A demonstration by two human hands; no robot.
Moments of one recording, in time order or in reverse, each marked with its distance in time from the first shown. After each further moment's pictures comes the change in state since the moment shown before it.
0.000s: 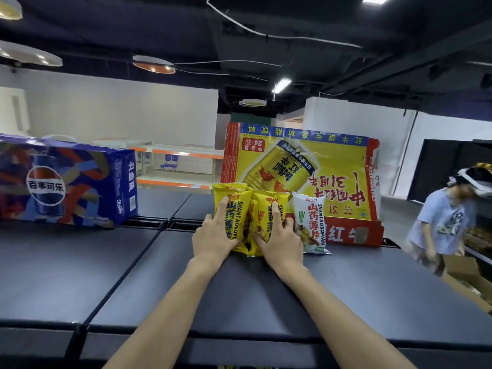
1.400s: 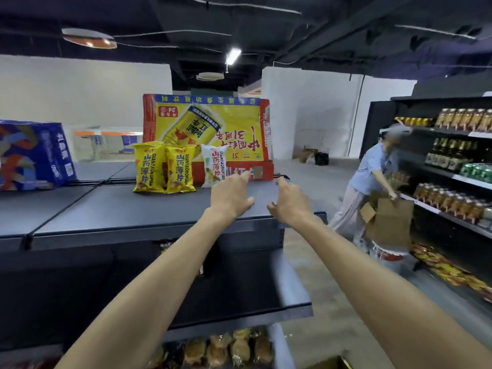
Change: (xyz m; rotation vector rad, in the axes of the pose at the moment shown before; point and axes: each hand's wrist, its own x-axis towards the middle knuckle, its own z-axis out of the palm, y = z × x) left_hand -0.190 0.256 -0.018 0.112 -0.088 0.437; right_hand -0.150 0.198 -0.207 -0.049 -0.108 0.114
